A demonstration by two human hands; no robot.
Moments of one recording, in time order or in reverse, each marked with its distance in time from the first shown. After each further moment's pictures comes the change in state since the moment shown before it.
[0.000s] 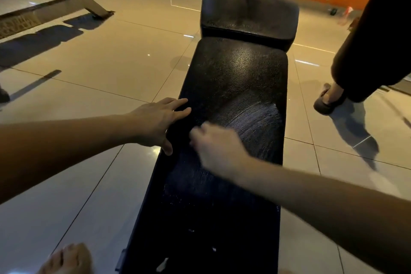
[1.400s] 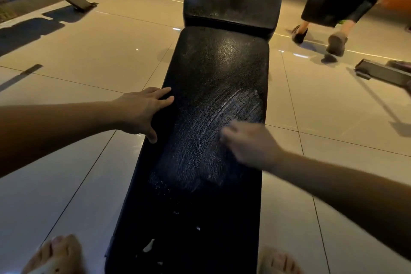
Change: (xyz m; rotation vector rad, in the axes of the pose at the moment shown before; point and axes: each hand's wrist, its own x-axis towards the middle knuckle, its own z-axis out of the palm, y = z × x) left_hand 0.001 0.010 -0.007 0.036 -0.054 -0.046; right_hand -0.071 0.082 -0.009 0.005 0.094 -0.135
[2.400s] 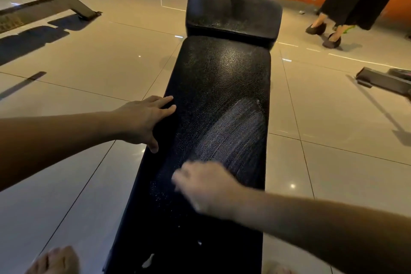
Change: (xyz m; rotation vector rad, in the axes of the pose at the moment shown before) left_hand 0.000 0.000 0.000 -0.013 0.021 0.005; right_hand 0.016 -0.099 0.011 0.157 -0.179 -0.143
